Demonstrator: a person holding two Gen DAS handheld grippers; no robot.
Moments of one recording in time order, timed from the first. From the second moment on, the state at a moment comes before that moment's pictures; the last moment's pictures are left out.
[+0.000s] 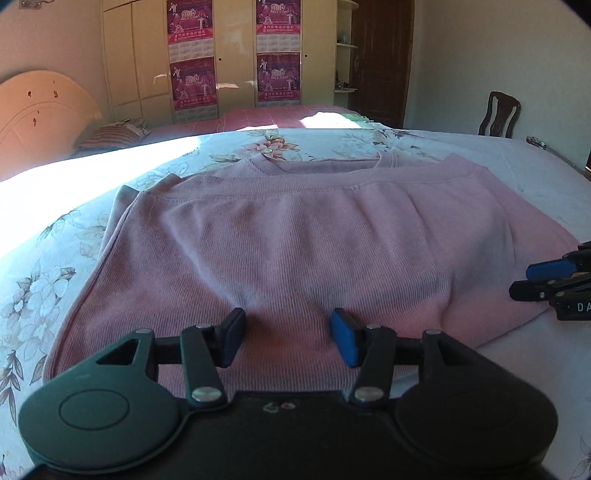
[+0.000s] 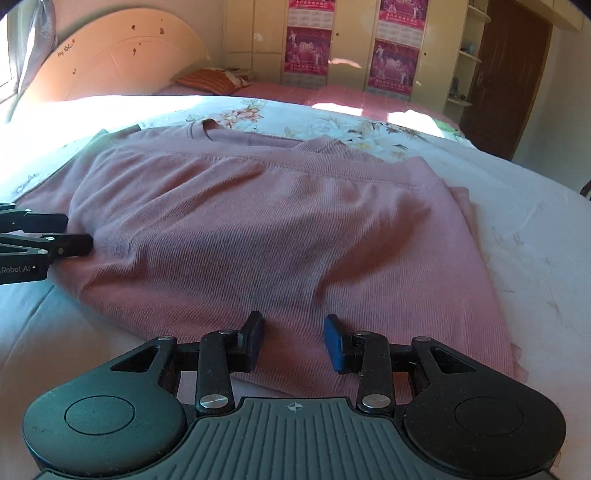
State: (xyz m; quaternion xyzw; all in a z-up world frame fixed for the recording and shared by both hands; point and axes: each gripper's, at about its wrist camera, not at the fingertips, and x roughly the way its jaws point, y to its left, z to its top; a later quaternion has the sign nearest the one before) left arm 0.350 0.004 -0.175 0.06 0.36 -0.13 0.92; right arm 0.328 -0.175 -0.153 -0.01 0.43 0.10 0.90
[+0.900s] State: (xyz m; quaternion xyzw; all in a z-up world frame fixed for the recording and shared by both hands) left arm 0.341 -0.015 -0.176 0.02 0.36 -0.14 0.92; right arm 0.342 -0.121 -0.130 0.02 0.38 0.10 0.92
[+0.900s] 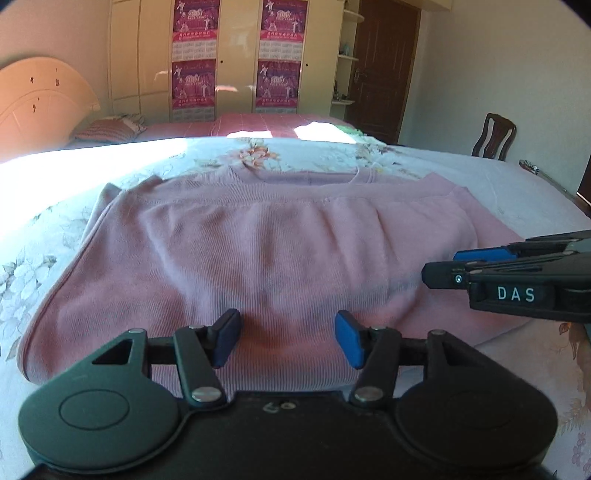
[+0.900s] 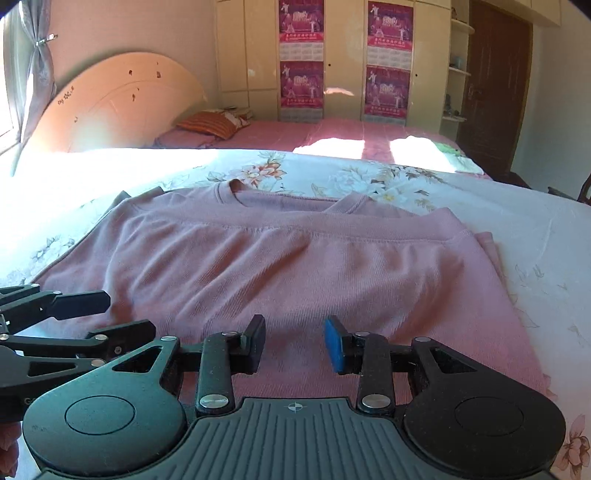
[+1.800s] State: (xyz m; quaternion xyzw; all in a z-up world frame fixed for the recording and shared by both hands) left arm 0.330 0.046 -0.179 0.00 0.38 -0.09 0.92; right arm 0.319 -0.166 -0.151 0.03 0.43 -0.01 0.90
